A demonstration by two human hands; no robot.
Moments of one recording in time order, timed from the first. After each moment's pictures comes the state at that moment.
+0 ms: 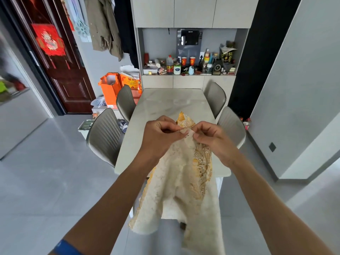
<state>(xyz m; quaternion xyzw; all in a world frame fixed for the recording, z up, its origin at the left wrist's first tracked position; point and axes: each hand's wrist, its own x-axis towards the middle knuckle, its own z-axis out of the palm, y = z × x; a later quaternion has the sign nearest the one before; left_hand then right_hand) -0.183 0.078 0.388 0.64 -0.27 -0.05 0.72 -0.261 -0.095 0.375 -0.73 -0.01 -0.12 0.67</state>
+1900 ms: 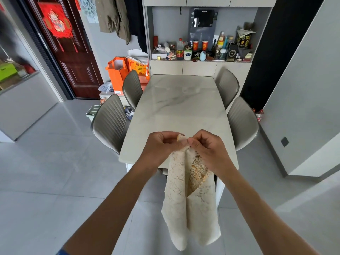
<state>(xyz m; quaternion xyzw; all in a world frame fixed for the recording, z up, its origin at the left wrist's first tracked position) -0.180 0.086 0.336 0.70 -0.20 -0.17 0.67 -0.251 -0.076 0.321 -0.78 0.04 -0.18 0.59</state>
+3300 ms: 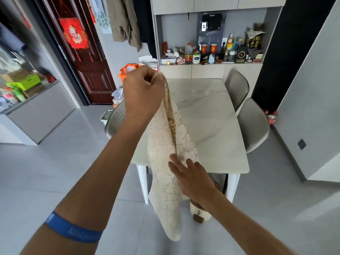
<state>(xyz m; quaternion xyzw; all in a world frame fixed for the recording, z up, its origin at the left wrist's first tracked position) -0.162 0.092 0.473 0.78 -0.18 0.24 0.55 -0.265 -0.028 0.238 -0.95 -0.15 -0.24 -0.11</state>
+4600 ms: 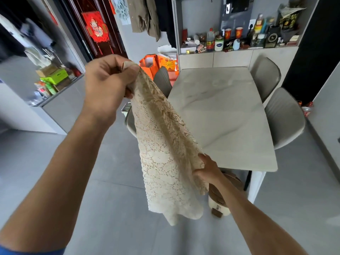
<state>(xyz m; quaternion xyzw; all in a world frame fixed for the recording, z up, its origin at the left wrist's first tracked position) -0.149 0.185 0.488 0.75 -0.21 0.18 0.60 -0.188 -0.042 0.161 -0.87 0.15 0.12 0.45</state>
